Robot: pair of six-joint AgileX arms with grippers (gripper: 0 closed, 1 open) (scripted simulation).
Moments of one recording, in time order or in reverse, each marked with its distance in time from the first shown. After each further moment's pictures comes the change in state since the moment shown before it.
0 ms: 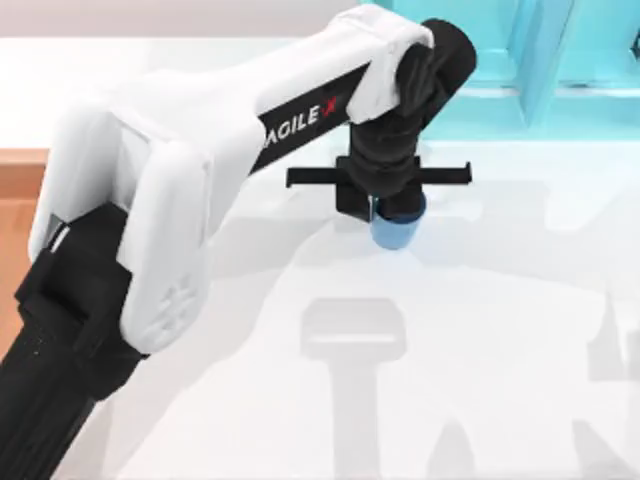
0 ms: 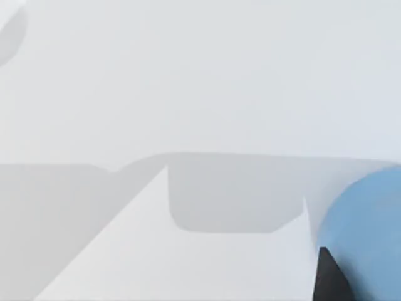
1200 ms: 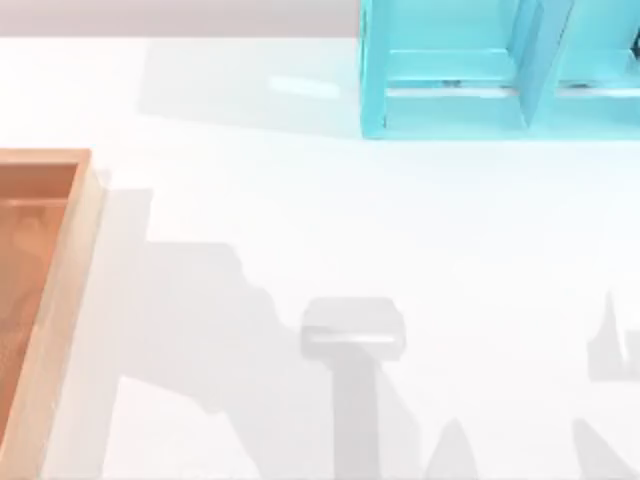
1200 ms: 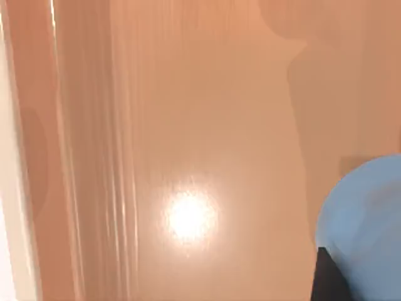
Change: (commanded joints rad) left arm 1.033 -0.749 -0.662 -0.165 0.173 1.006; right arm 0.000 0.000 0.000 0.000 0.000 0.000
